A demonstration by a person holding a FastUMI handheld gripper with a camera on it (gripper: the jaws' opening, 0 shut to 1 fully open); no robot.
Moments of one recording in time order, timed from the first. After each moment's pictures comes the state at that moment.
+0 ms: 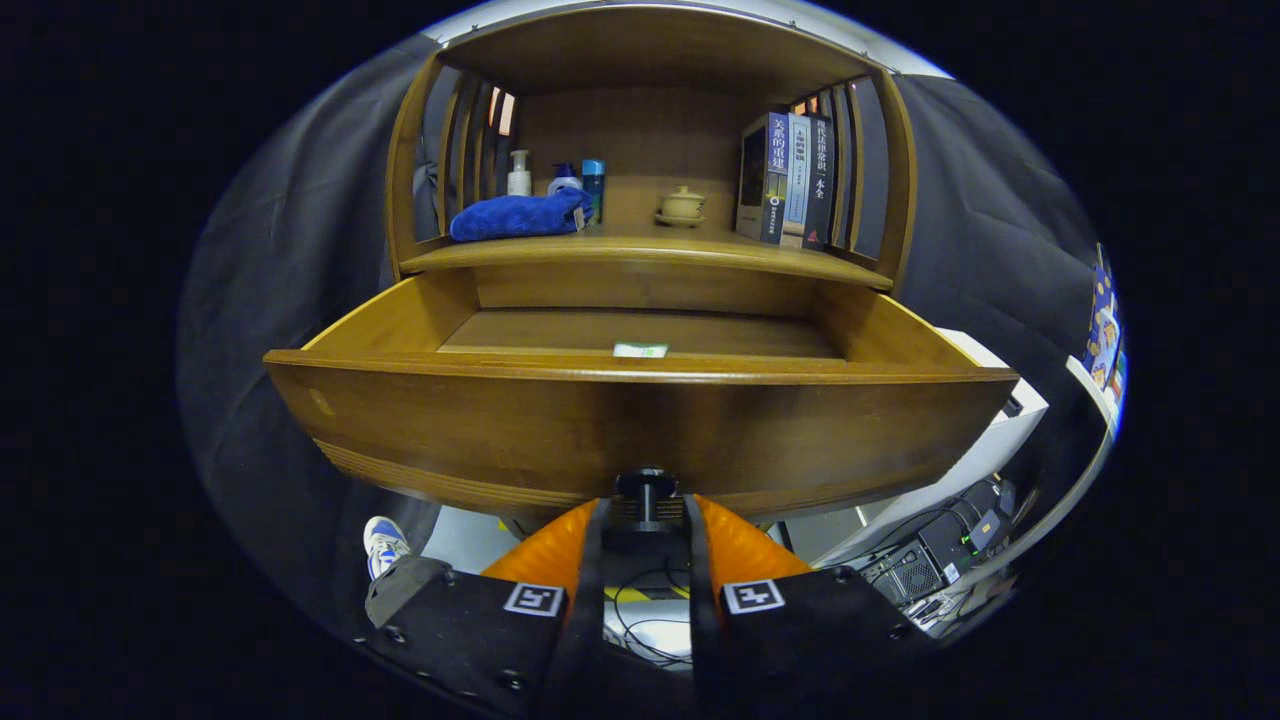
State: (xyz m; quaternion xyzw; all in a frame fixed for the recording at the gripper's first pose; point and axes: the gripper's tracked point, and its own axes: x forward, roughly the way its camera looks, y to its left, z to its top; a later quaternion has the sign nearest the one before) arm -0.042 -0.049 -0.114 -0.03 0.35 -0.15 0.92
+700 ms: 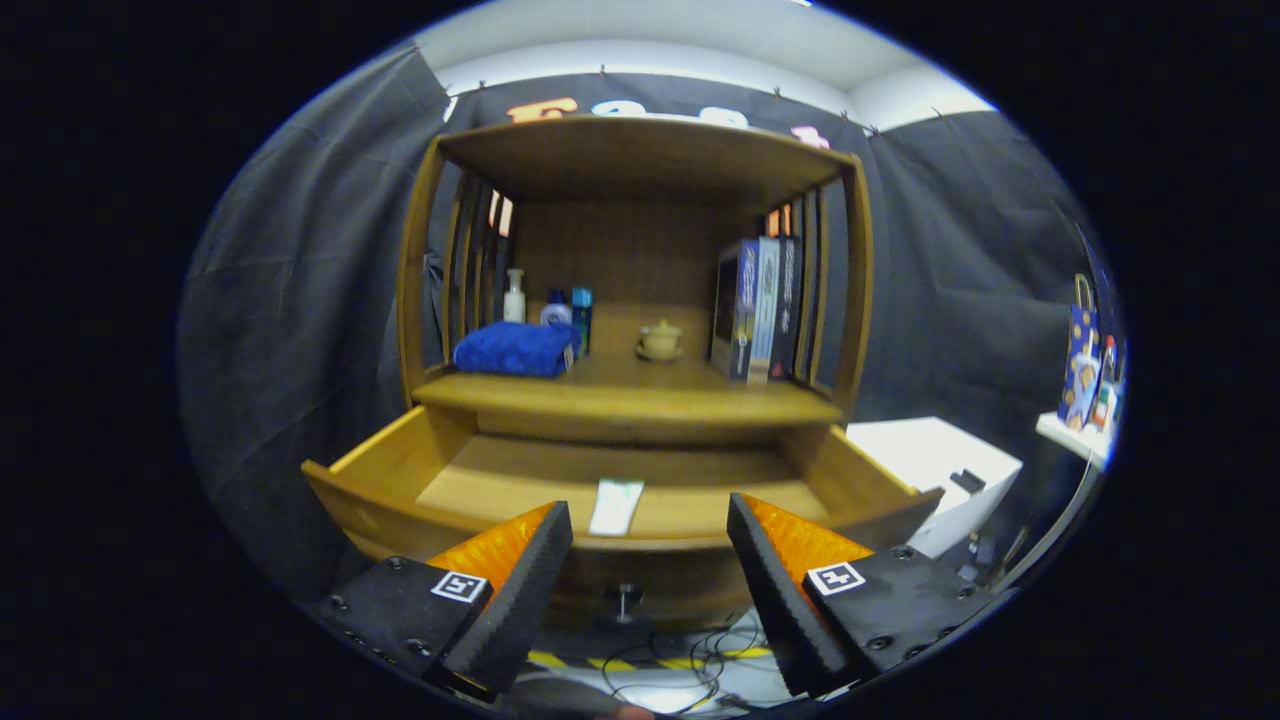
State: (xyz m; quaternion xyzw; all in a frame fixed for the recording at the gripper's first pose) arm 0.011 -0.046 0.021 -0.11 0.18 -0.15 0.97
